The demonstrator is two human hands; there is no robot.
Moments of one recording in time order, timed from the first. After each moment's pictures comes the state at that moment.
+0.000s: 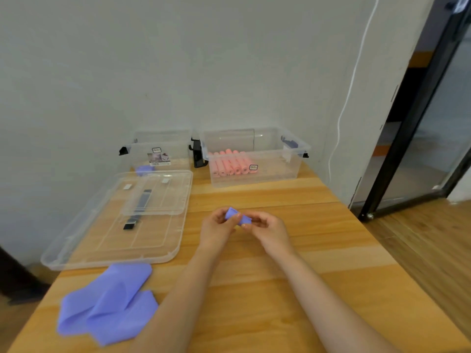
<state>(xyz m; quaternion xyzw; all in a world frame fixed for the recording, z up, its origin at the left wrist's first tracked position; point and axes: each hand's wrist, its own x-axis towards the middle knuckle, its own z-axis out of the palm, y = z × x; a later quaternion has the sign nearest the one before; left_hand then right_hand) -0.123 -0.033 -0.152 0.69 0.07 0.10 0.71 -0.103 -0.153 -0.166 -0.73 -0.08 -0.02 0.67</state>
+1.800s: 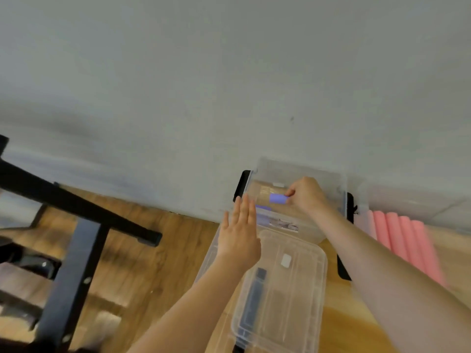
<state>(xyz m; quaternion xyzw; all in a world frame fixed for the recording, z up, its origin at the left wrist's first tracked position) 0.103 0.276 -0.051 0.97 0.18 -0.15 0.07 0.269 0.184 -0.057 -0.93 -0.20 0.23 0.21</state>
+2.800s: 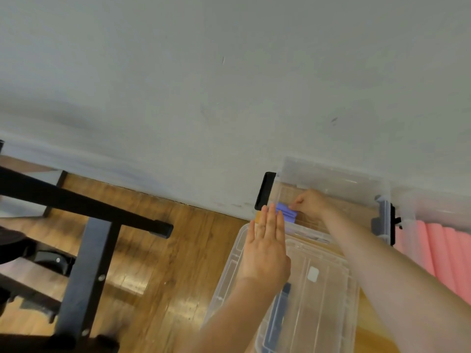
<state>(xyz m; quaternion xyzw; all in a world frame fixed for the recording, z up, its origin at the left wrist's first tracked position) 0.109 0.288 -0.053 0.97 0.15 -0.17 0.06 0.296 0.229 -0.133 -0.88 -0.18 0.37 0.23</state>
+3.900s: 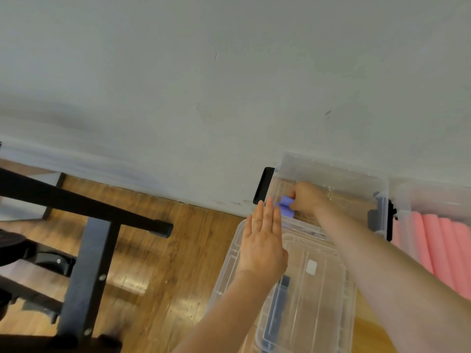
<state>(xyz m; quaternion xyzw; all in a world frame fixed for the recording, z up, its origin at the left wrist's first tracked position) 0.108 0.288 -0.057 0.97 0.16 -0.16 0.08 0.287 0.234 -0.119 -0.91 -0.25 0.32 0.11</state>
